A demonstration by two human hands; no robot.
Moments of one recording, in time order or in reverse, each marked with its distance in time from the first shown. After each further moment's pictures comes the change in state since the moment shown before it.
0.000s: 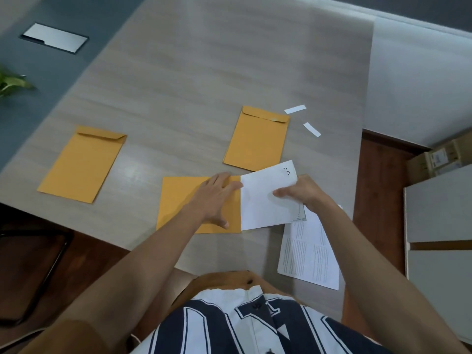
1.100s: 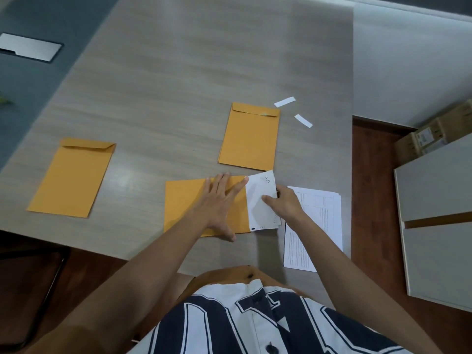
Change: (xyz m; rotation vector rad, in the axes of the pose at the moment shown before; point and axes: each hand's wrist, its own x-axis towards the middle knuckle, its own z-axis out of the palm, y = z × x) left_hand 0.002 0.007 0.014 0.060 -0.032 0.092; right_hand -0.006 0.032 0.068 0.019 0.213 -0.034
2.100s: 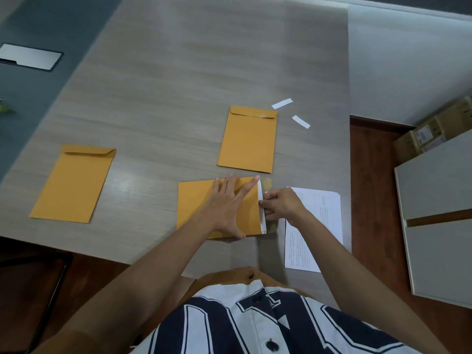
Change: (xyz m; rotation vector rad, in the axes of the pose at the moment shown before) left_hand -0.003 0.020 -0.020 0.051 0.099 0.105; right_hand -0.004 -0.010 -0.007 0.155 -0.176 0.136
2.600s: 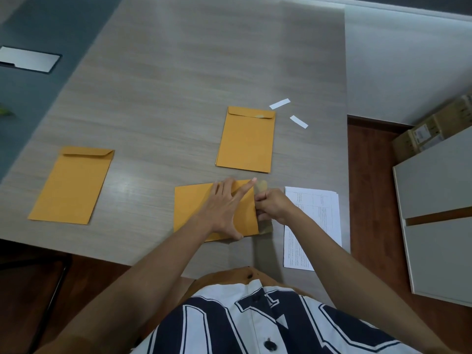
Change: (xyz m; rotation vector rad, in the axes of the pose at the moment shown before) left_hand -0.003 -0.001 0.010 -0.018 0.017 -0.015; right_hand 0.012 0.003 0.016 -0.035 -0.117 -0.008
